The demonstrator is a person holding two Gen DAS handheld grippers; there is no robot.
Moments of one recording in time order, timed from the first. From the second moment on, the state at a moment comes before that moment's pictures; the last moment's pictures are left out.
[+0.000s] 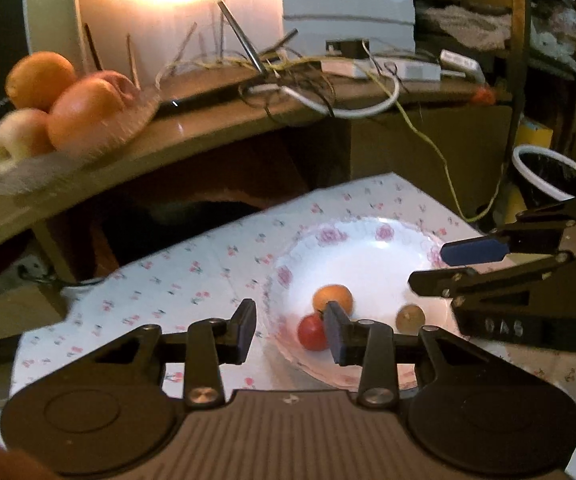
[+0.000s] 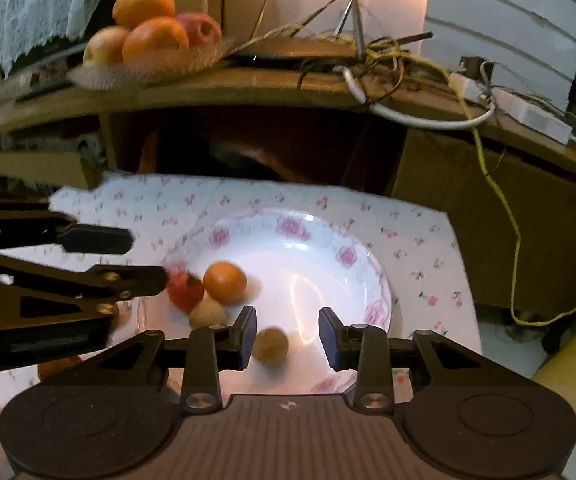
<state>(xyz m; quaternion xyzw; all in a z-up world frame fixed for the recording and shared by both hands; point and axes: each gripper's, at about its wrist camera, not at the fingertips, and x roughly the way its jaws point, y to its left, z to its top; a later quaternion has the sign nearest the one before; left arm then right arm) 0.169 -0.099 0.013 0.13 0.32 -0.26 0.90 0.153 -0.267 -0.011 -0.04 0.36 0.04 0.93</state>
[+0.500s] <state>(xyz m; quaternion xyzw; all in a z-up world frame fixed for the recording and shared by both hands) 0.124 -0.056 0.029 0.11 0.33 -0.25 0.90 0.137 -0.262 0.003 -0.01 0.36 0.05 0.93</state>
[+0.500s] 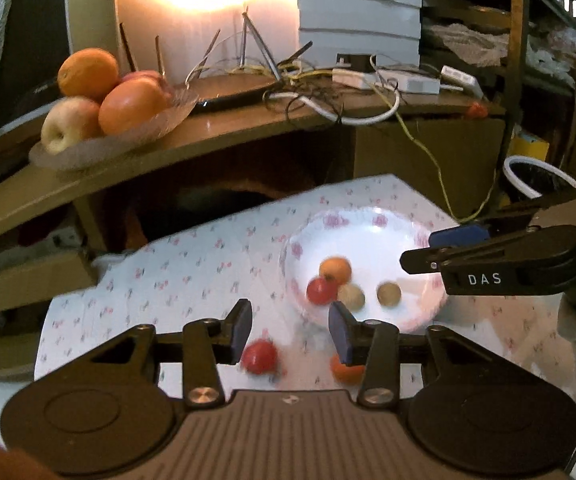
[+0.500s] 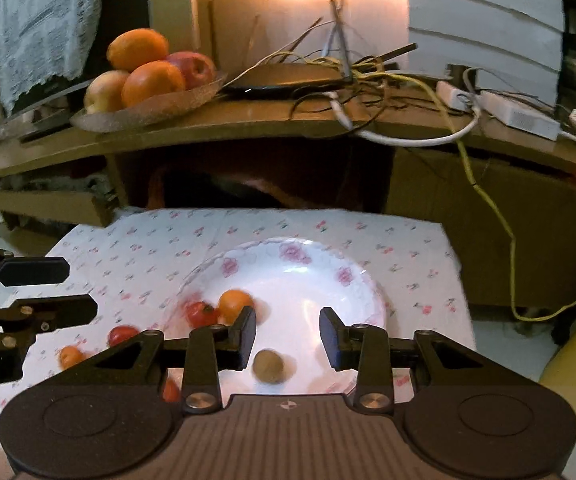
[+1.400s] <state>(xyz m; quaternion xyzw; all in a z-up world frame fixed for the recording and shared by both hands) 0.099 -0.035 -0.029 0.14 0.40 -0.27 0.87 0.115 -0.208 -0.042 0.03 0.44 0.10 0.89</state>
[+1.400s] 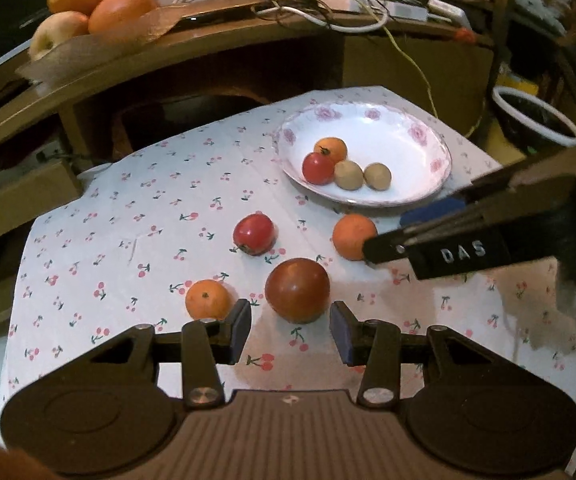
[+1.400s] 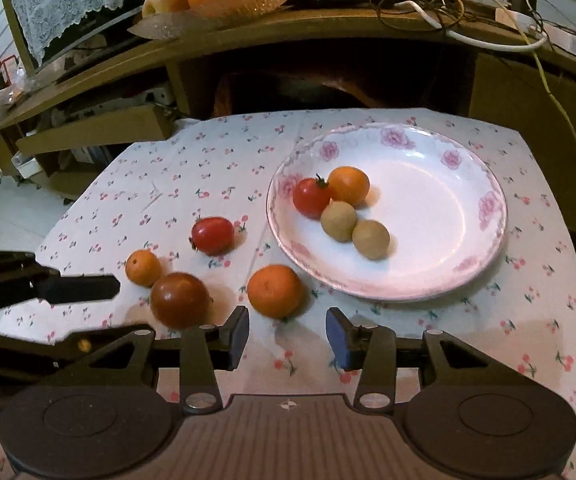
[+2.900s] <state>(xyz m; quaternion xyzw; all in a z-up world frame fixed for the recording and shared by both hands) 0.122 -0.050 -0.048 0.15 0.41 -0.30 0.85 0.120 -0.223 -0.046 0.02 0.47 0.11 0.88</state>
